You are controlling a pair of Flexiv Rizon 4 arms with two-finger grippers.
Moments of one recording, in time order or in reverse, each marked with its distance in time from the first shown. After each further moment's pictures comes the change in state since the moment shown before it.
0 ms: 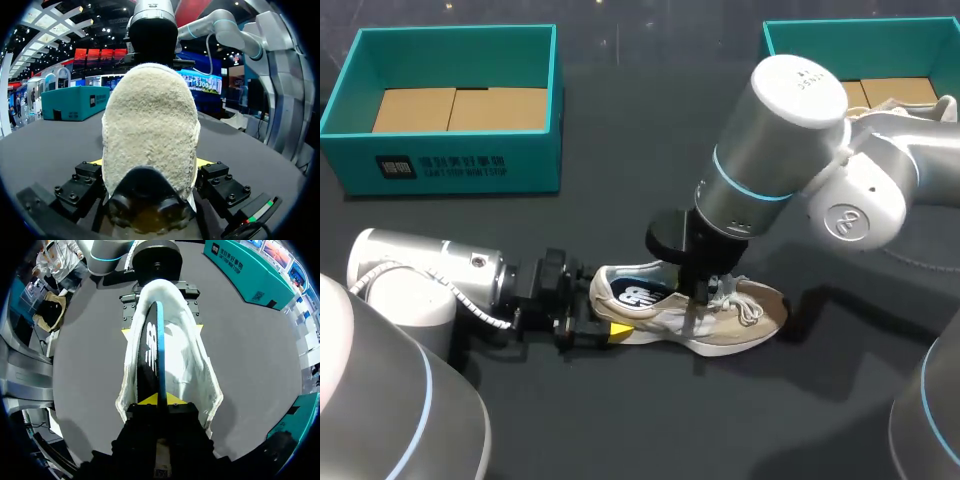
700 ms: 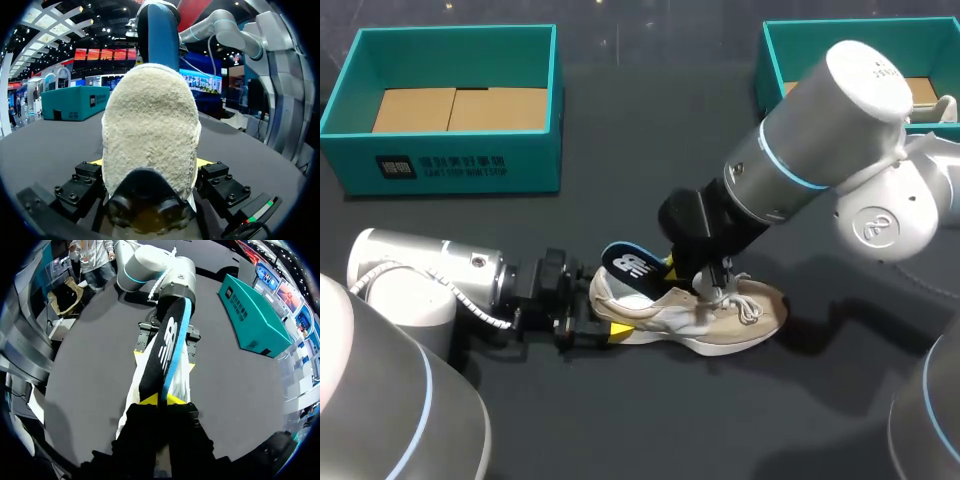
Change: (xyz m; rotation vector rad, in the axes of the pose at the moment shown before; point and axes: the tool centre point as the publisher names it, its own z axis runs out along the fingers) left arm 0.000 0.000 0.000 0.000 -0.001 0.000; right arm -0.009 0.033 -0.038 -0.206 -0.042 -0.282
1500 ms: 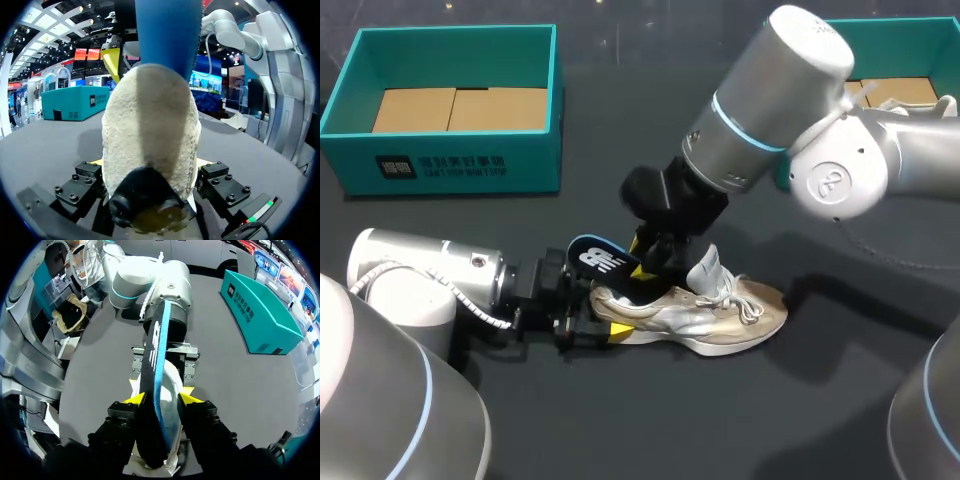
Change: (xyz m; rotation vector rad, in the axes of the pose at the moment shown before) left arm 0.000 0.000 0.000 0.000 0.000 0.000; right arm -0.016 0.039 0.016 -0.040 0.131 0.131
